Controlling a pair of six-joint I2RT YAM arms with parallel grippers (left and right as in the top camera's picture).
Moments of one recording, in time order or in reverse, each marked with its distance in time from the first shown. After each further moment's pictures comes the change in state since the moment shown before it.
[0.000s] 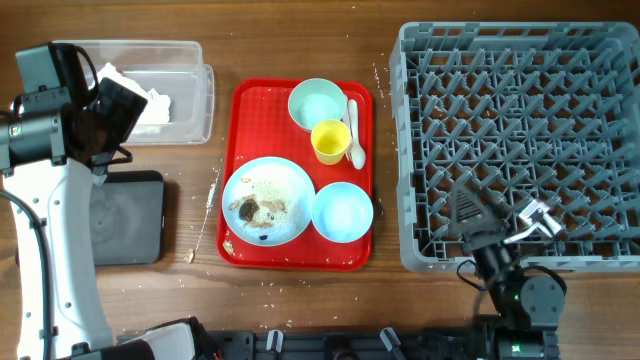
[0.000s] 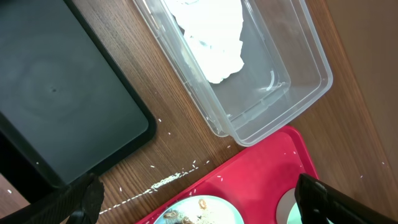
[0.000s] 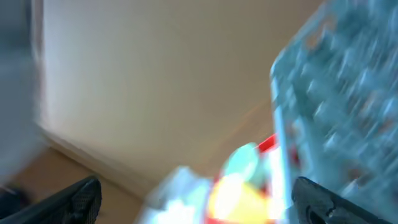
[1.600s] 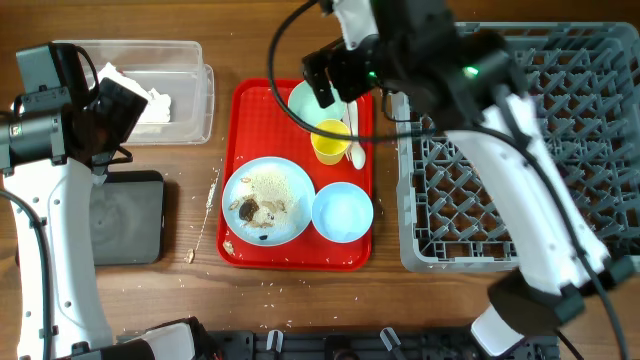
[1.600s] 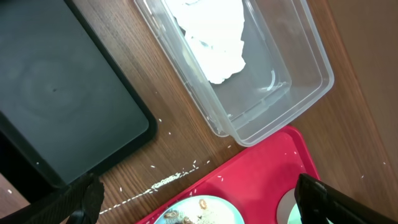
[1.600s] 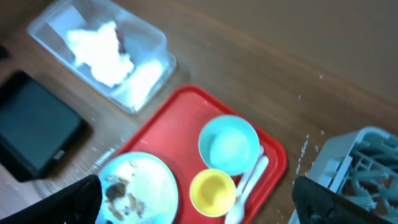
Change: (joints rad) left arm 0.000 0.002 -0.001 -0.001 0.000 0.000; right arm 0.588 1.796 2.162 -1.287 0.268 -1.186
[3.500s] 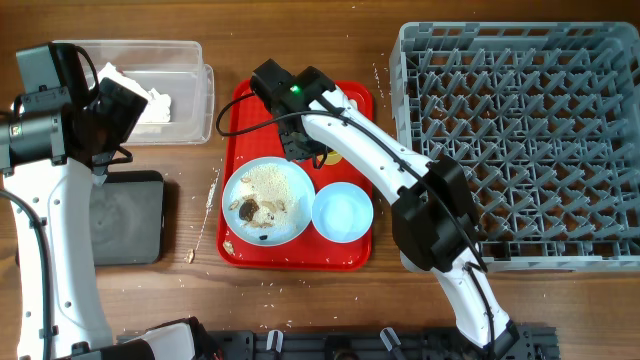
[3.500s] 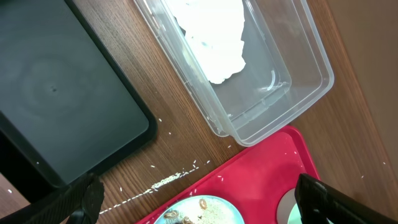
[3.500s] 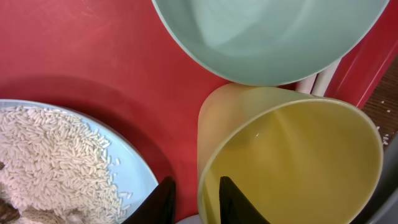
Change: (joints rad) left arm 0.000 0.000 0.000 0.000 0.000 0.000; right arm 0.177 0.497 -0.085 -0.134 0.257 0.422
